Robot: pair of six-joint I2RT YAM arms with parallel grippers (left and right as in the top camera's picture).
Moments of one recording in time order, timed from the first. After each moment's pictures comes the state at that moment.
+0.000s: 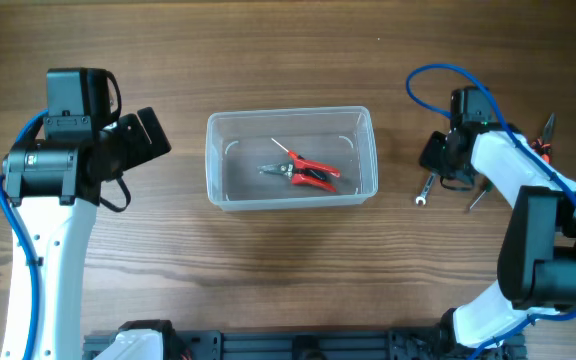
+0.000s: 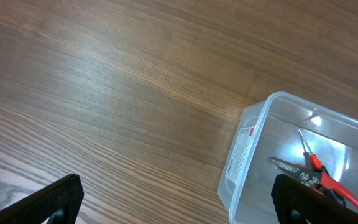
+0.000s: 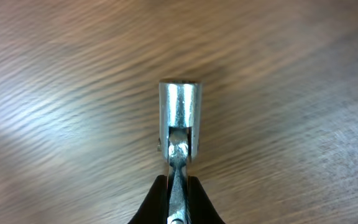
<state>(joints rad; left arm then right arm) 0.00 1.29 1.38 -1.14 -0.12 -0.39 -0.07 1.81 1.05 -0.57 0.03 0.38</state>
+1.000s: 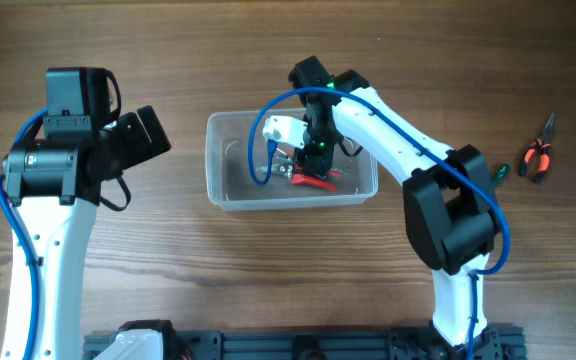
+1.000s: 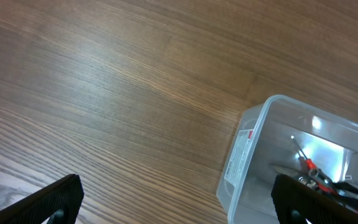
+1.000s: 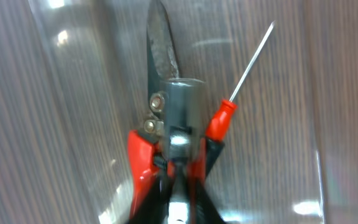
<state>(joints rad) 0.00 1.29 1.38 -1.13 -0.12 -0.39 0.52 2.14 1.66 -1.02 -0.25 -0.87</state>
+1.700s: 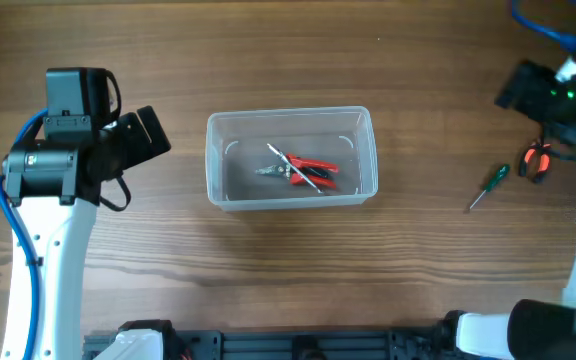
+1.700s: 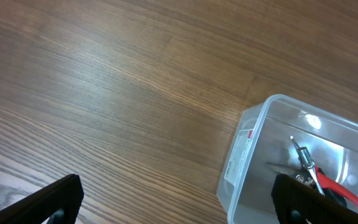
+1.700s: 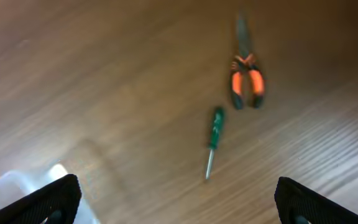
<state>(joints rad) 0.00 1.29 1.38 -1.13 -0.12 -0.39 -0.26 1.56 1.71 -1.28 0.10 0.35</state>
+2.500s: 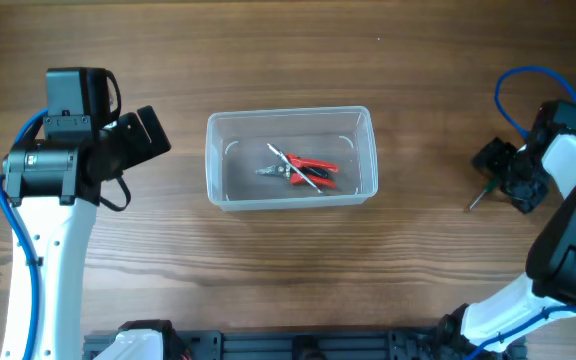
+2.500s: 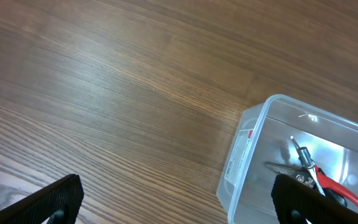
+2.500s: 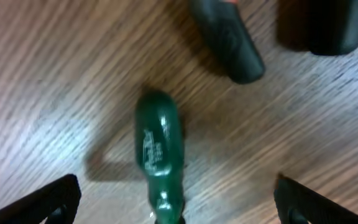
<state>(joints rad) 0.00 1.29 1.38 -1.13 -0.12 -0.39 -0.44 1.87 1.11 -0.69 -0.01 0.40</state>
